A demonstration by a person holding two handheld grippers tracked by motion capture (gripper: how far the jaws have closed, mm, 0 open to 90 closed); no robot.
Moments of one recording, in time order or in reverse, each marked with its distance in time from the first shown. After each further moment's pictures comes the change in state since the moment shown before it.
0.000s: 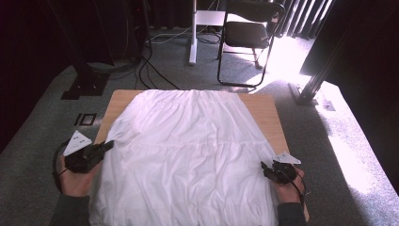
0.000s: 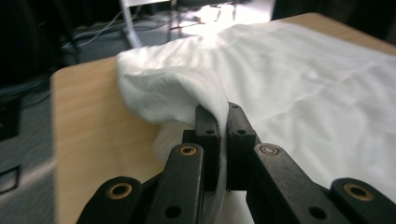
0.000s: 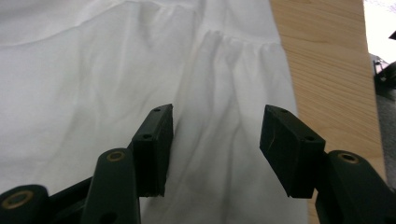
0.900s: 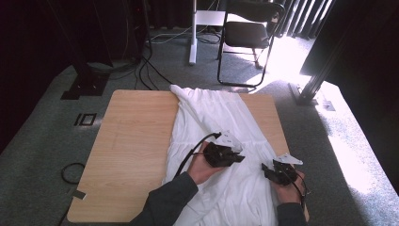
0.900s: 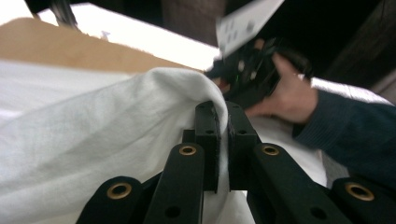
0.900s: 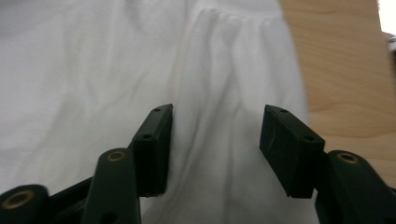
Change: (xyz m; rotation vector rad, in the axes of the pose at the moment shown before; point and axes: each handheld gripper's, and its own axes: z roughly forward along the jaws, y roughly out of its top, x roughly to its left) left arm -0.264 0.069 0.217 0.166 -0.731 0.273; right arm -0.004 -0.007 0.002 0.032 -0.007 0.062
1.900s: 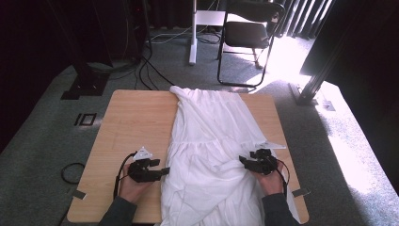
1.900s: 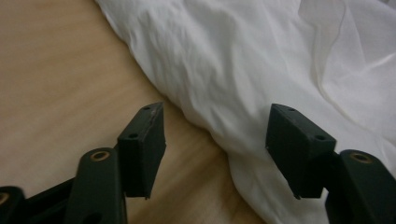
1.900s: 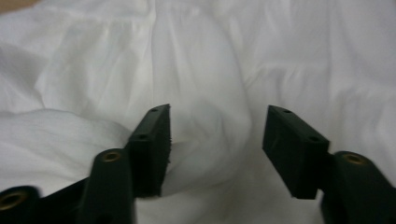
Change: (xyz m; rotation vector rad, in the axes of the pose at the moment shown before) left arm 0.050 -0.197 -0.149 0.003 0.376 -0.430; right arm 0.055 0.062 0.000 0.035 0.270 0.079
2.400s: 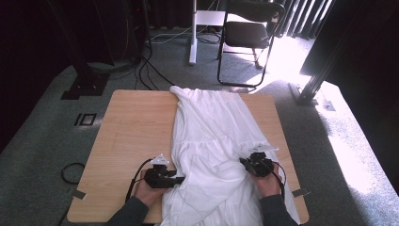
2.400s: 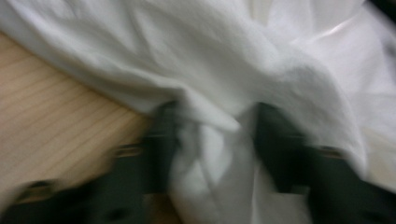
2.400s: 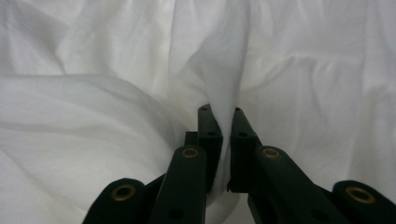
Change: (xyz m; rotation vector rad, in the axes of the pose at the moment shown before) left arm -0.035 -0.001 0.042 0.101 -0.106 0.067; right arm 0.016 0.000 -0.003 0.034 -0.001 -0.115
